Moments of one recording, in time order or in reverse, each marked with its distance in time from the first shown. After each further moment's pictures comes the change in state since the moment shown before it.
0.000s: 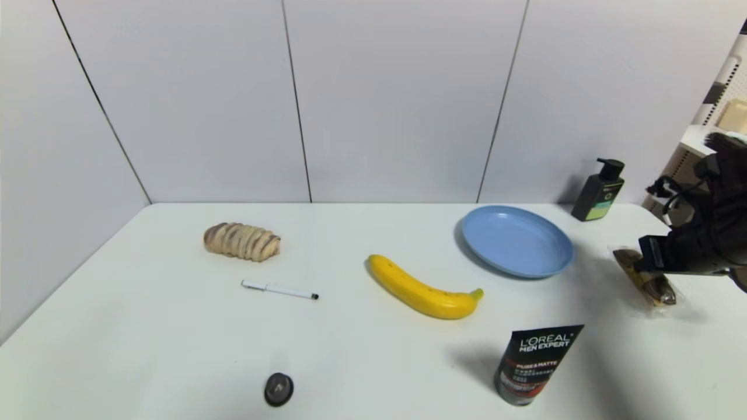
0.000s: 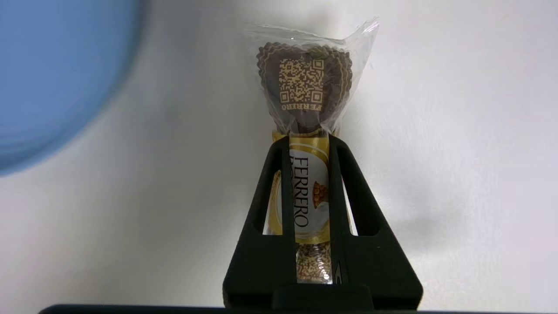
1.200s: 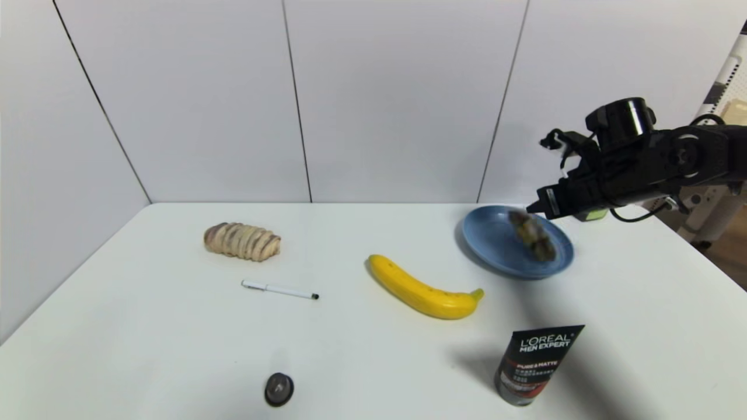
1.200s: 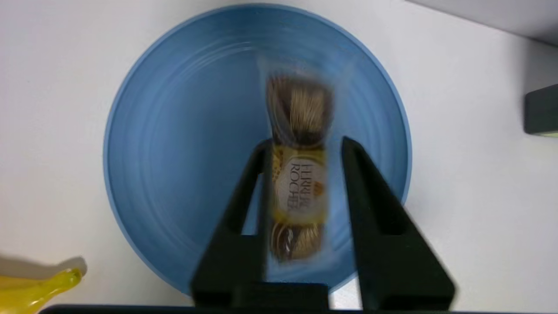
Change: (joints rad) left arm 0.000 0.000 0.000 0.000 0.000 0.000; right arm 0.289 0.197 -0.370 -0.003 0.044 -0.074
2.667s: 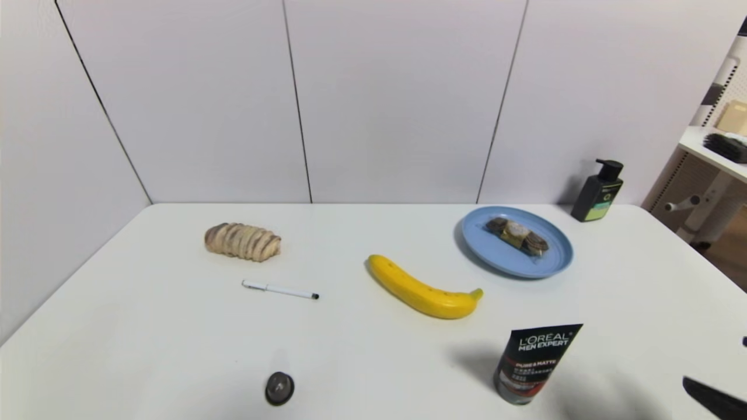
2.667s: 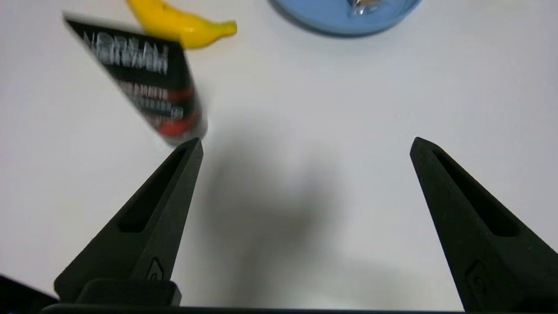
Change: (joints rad) left arm 0.000 0.000 0.000 0.000 0.000 0.000; right arm 0.015 -1.342 1.150 -0.160 0.063 0.049
